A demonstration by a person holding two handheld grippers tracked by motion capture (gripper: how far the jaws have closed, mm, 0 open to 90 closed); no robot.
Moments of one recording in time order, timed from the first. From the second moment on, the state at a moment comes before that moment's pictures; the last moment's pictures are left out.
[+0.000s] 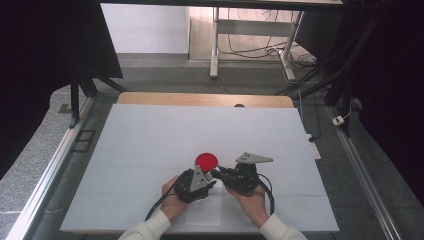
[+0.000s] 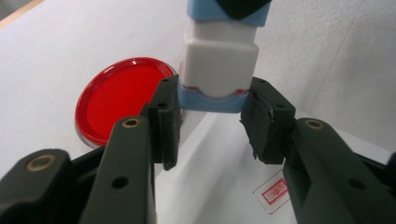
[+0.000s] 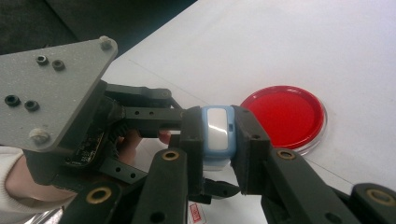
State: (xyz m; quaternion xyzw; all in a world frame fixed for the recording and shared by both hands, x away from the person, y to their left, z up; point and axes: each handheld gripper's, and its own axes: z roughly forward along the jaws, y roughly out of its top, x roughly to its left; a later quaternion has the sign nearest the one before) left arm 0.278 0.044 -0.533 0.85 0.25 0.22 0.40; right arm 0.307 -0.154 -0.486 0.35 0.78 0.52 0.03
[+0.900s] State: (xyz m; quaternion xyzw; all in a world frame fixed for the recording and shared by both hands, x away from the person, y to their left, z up) left arm 0.261 0.098 -0.513 0.85 0.30 0.15 0.41; right arm 0.315 -0.167 -0.479 0.35 0.78 0.52 0.06
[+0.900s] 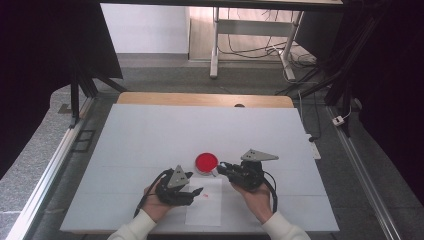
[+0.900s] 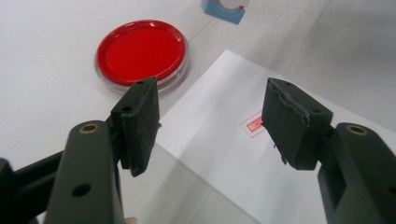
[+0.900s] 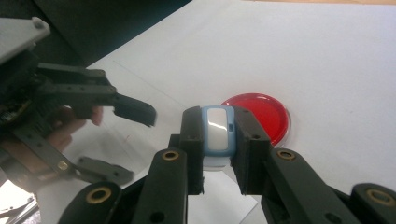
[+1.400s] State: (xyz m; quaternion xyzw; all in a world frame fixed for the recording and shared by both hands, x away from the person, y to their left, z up) left arm 0.236 0.160 -0.509 0.82 0.34 0.16 0.43; right arm 0.319 -0.176 -0.475 0.34 0.78 0.51 0.08
